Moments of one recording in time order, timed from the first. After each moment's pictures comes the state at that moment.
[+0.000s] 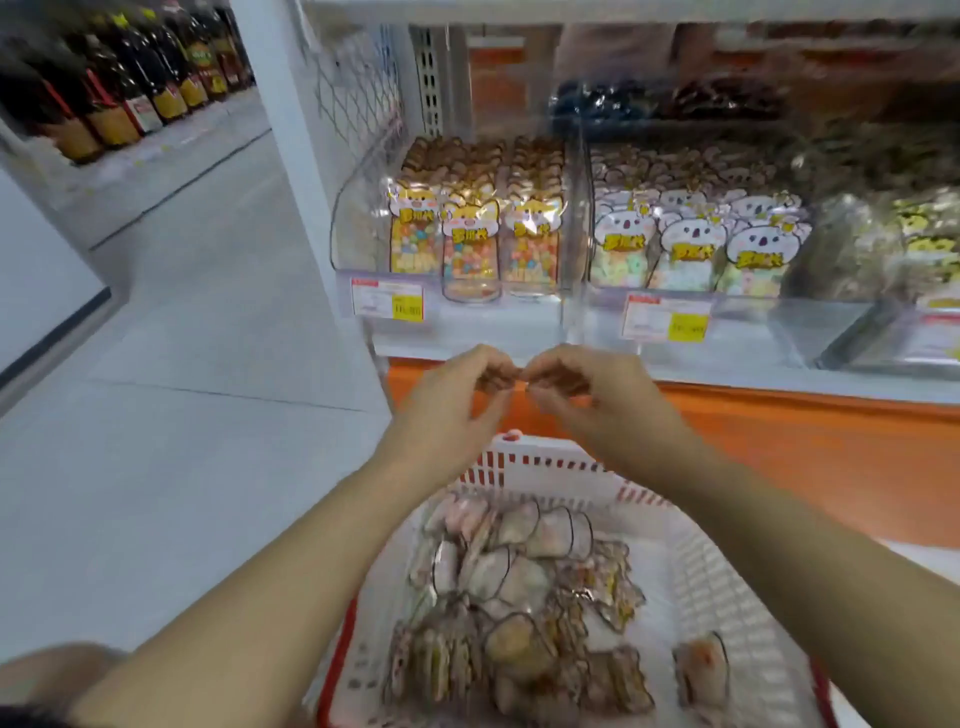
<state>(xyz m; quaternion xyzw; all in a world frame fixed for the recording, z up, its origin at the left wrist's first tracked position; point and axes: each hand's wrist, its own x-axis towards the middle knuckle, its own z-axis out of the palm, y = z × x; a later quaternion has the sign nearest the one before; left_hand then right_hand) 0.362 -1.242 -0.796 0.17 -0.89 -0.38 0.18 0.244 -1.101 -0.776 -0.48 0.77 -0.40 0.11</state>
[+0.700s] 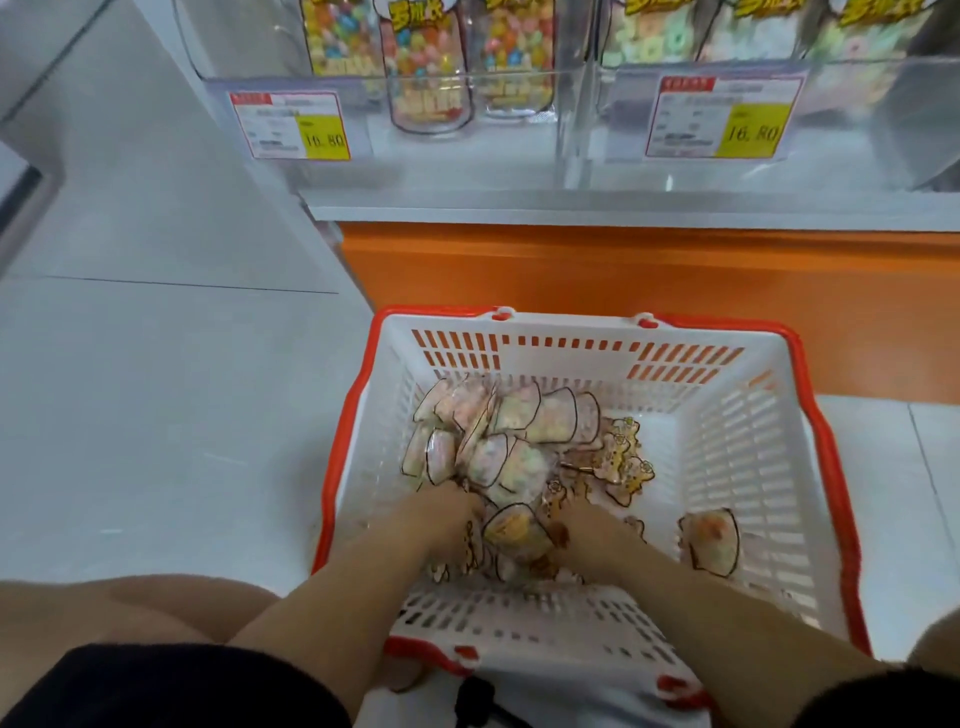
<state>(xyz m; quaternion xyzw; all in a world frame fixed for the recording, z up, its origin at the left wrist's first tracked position) 0.429 -1.201 -1.019 0.14 -0.86 -0.18 -0.45 0.311 -1.017 -1.053 -0.39 0.77 -0.03 0.50</state>
